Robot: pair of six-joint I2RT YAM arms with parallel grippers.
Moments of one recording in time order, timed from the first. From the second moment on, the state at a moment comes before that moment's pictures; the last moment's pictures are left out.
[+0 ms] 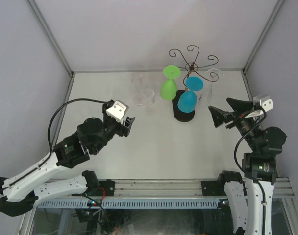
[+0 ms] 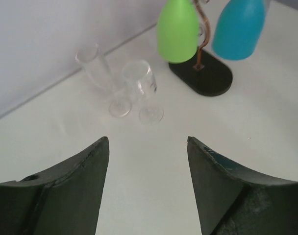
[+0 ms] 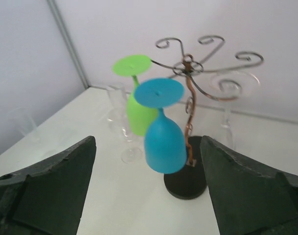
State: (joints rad) left arm -1.07 0.77 1.01 -0.39 -0.50 0.10; right arm -0.13 0.47 0.79 -0.15 -0.57 0.29
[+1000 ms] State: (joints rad) left arm -0.64 0.56 0.92 -0.55 -0.30 -0.15; right arm 0.02 1.11 1.72 -0.69 -0.62 -0.05
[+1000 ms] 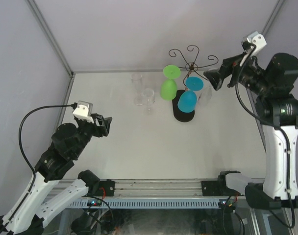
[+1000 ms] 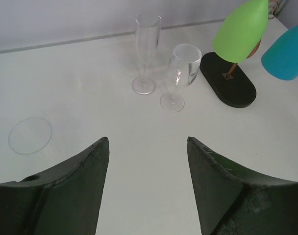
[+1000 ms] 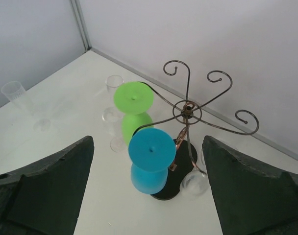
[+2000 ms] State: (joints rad) left arm -0.64 0.48 0.74 -0.54 -0.30 -0.15; right arm 0.11 1.81 2.38 -1.10 -0.50 -0.27
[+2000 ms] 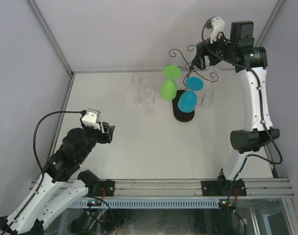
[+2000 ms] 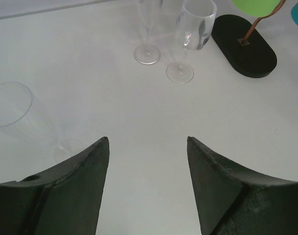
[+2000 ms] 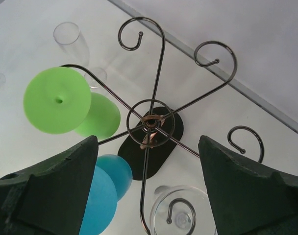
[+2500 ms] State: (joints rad) left arm -0.64 0.51 0.74 -0.54 -0.30 -0.15; right arm 0.13 1.94 2.42 -1.14 -0.54 -0.40
